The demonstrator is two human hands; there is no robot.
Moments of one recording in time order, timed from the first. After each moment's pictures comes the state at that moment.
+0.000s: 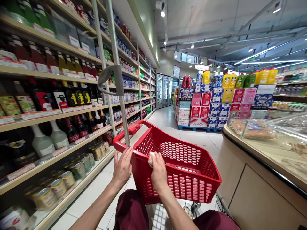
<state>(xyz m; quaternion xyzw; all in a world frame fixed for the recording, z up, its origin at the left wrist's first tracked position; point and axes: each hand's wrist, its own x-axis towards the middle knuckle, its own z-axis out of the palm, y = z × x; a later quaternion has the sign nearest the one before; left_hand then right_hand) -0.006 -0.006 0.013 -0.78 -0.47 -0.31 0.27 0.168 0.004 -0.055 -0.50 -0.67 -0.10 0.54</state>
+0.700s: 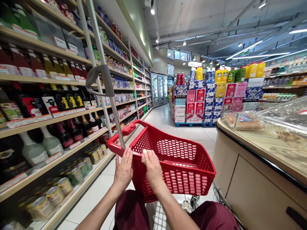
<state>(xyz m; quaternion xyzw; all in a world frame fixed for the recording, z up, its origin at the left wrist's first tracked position) 0.014 -0.002 -0.006 -0.77 -0.50 -0.27 0.29 0.174 0.001 -0.052 -0.49 -0.70 -0.15 0.50</state>
